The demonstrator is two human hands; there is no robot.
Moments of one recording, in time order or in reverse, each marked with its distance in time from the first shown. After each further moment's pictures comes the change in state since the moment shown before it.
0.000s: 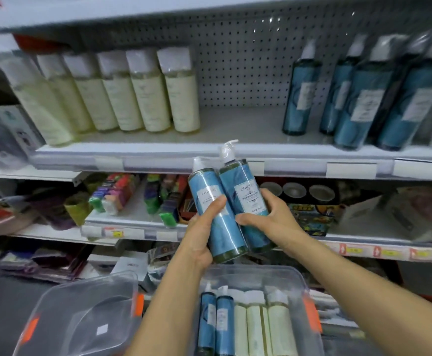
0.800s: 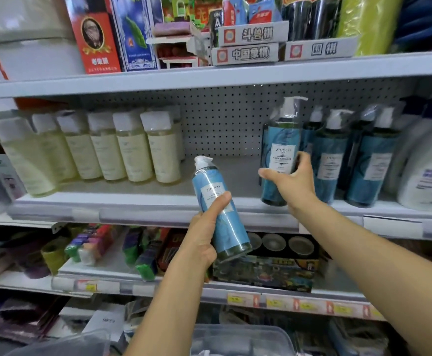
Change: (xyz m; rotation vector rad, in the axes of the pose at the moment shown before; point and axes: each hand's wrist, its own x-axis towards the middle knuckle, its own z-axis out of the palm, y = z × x) left_hand 0.026 0.057 0.118 0.066 0.026 0.114; right_hand 0.098 -0.110 -0.112 0.089 0.510 -0.221
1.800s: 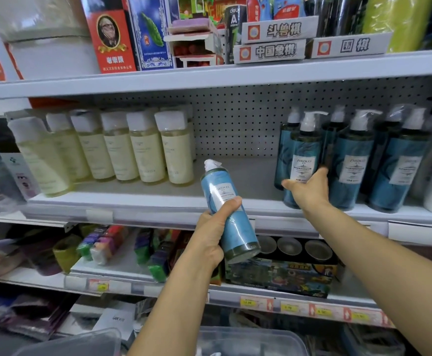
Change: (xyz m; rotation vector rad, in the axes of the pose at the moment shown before) left_hand 0.004 0.018 -0.012 0.023 0.025 -0.018; right_hand 0.034 0.035 0.015 -0.301 0.155 0.136
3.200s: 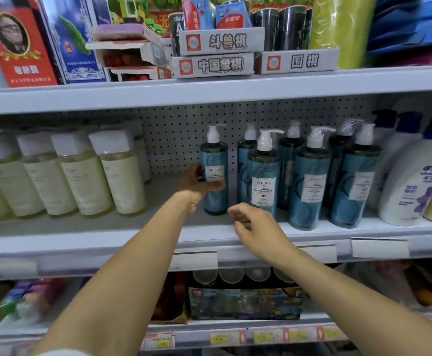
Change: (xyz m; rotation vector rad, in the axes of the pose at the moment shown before) left_hand 0.166 0.059 0.080 0.612 -0.169 0.406; right_hand -0.020 0.020 -0.005 -0.347 -0.470 -0.511
